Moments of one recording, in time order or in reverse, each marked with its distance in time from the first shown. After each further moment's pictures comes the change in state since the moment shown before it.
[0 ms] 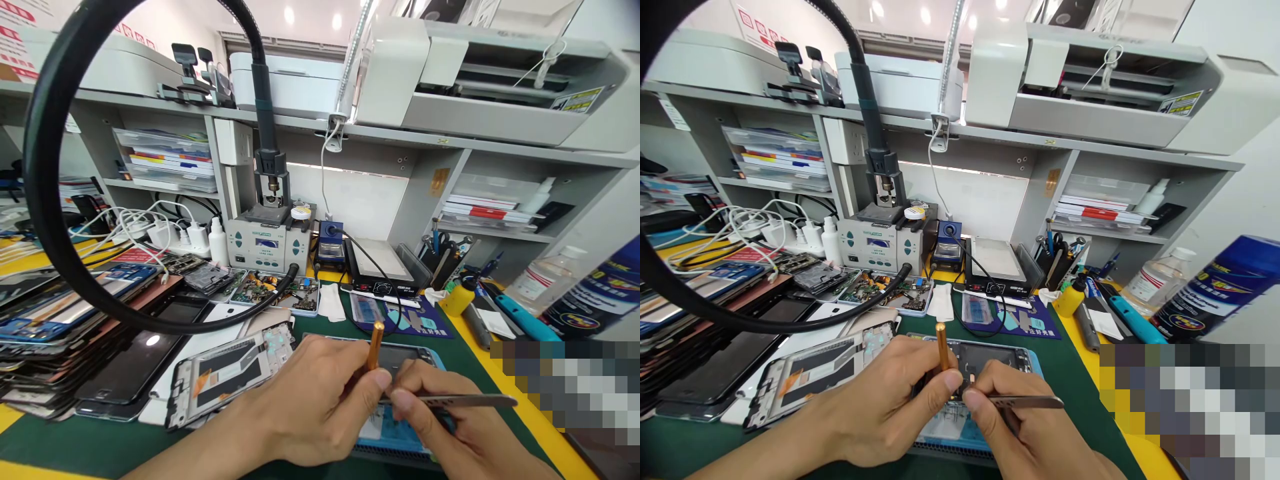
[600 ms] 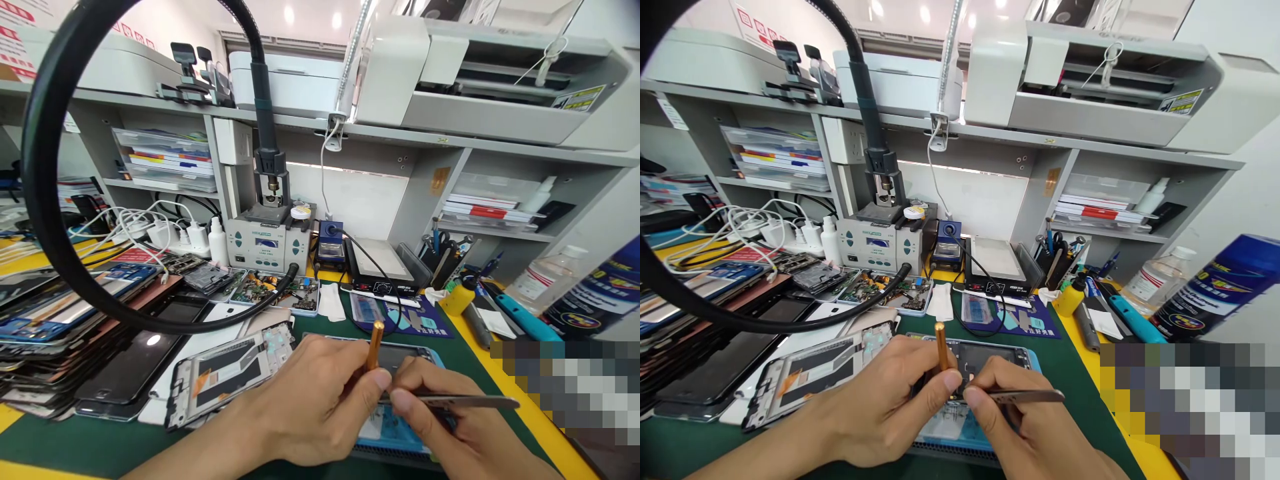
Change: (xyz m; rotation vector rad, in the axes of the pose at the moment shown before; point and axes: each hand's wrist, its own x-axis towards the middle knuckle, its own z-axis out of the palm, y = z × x) left_hand 0.002 0.001 0.000 0.006 0.002 -0.002; right_hand -0.004 0.002 -0.001 0.017 -0.004 0.011
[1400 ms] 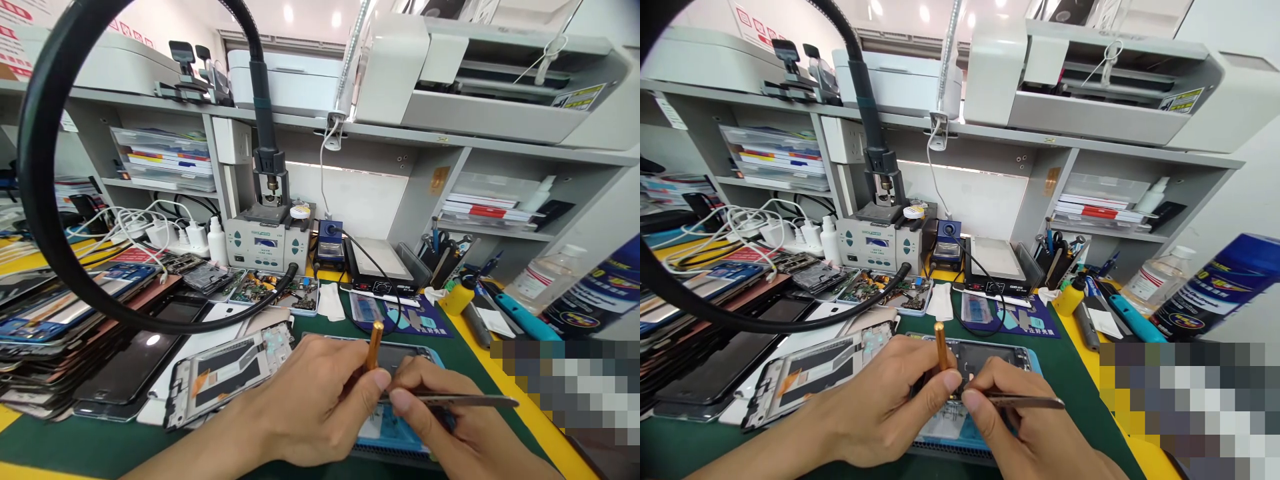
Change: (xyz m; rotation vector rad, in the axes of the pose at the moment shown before) left_hand -0.001 -0.001 -0.001 0.015 -0.001 -0.003; right_hand 0.002 -0.003 0.000 -0.023 0.001 0.000
